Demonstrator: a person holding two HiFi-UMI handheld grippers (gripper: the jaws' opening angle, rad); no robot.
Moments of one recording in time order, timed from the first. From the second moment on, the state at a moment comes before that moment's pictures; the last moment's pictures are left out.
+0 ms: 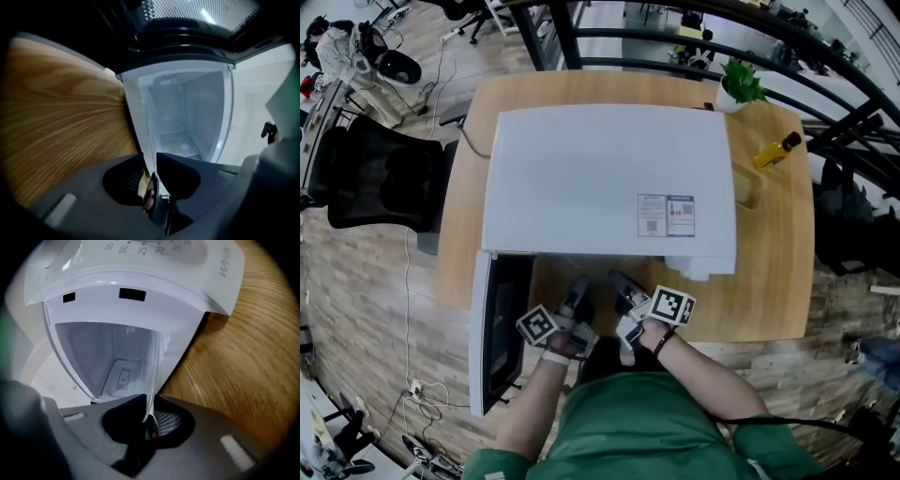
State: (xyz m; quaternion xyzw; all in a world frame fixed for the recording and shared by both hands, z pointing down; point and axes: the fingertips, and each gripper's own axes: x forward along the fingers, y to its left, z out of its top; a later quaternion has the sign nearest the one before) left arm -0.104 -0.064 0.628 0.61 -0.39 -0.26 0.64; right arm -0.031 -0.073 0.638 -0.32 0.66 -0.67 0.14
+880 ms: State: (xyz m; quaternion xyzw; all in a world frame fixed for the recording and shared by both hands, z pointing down) left arm -0.114 -0.100 0.622 0.61 -0.41 -0.29 0.62; right arm -0.031 -0.086 0.634 -0.34 0.67 -0.65 0.14
